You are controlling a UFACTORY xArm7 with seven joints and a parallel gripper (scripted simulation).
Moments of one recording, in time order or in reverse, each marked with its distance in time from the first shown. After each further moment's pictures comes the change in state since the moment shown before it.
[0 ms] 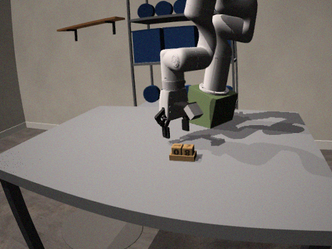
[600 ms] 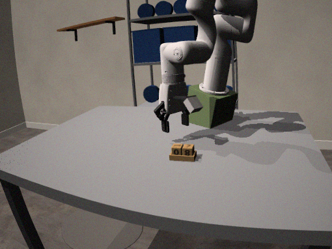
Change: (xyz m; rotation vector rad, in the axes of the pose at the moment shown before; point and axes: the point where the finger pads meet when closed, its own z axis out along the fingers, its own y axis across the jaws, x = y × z) arm 0.000 0.000 -0.021 -0.007 0.000 -0.001
